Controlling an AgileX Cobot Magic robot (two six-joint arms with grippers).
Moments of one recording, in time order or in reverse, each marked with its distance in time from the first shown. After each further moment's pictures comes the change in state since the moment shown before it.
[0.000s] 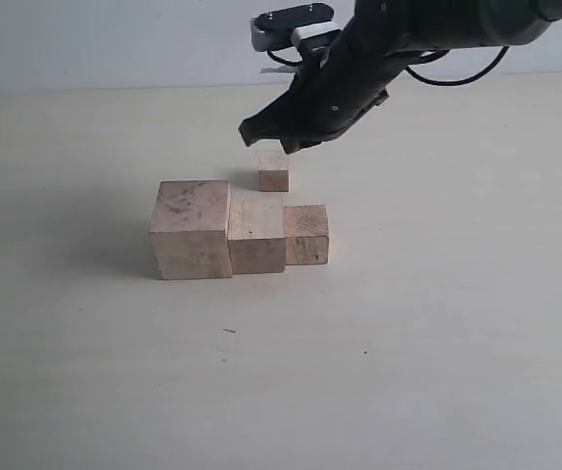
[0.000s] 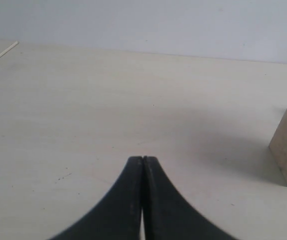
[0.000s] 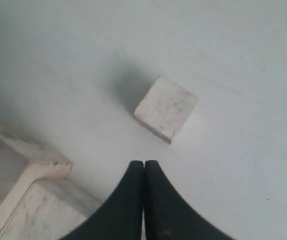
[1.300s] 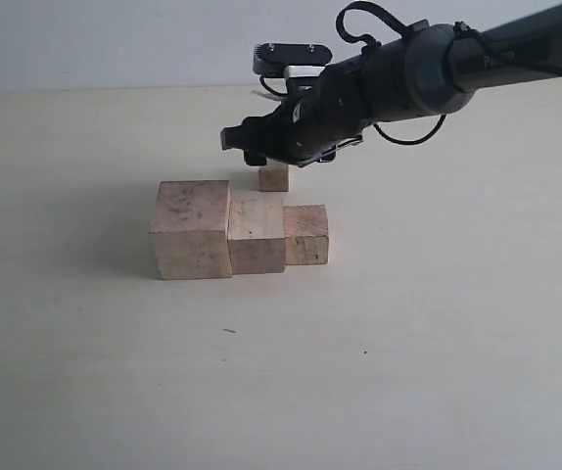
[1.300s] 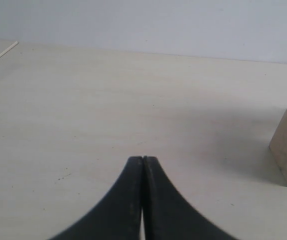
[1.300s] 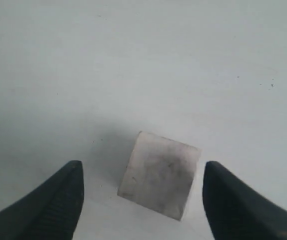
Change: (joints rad) left arm 0.000 0.000 0.000 0.000 0.000 0.000; right arm 0.025 0.178 0.000 -0.164 -0.333 0.428
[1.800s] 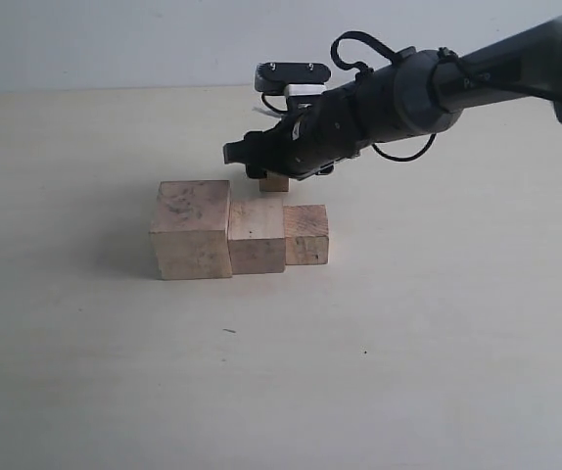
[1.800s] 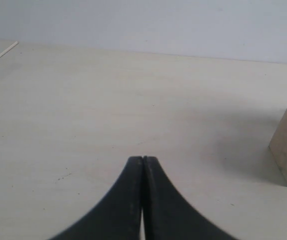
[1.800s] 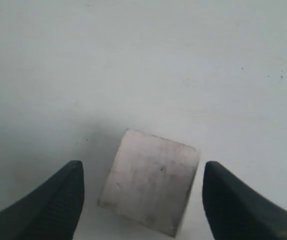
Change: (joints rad) left arm 0.000 0.000 0.000 0.000 0.000 0.000; right arm -0.008 0.064 -0.001 -0.008 -0.075 0.007
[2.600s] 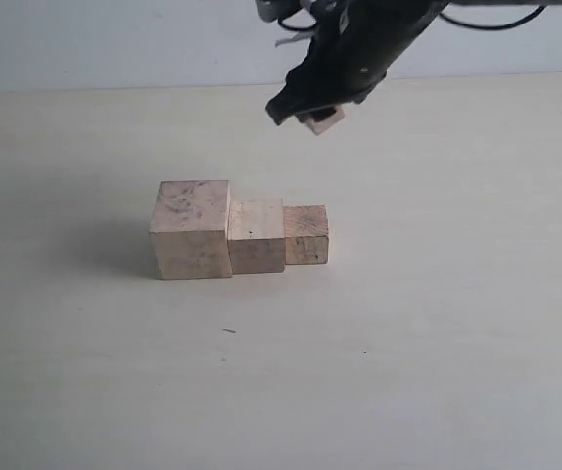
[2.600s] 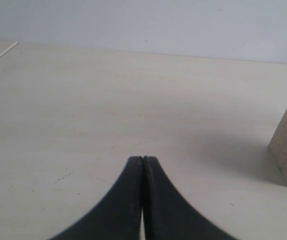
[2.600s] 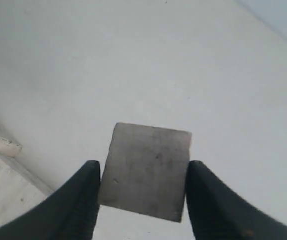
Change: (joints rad) left arm 0.000 0.000 0.000 0.000 0.000 0.000; right arm -0.018 -0.353 0.000 -0.077 0.475 -0.464
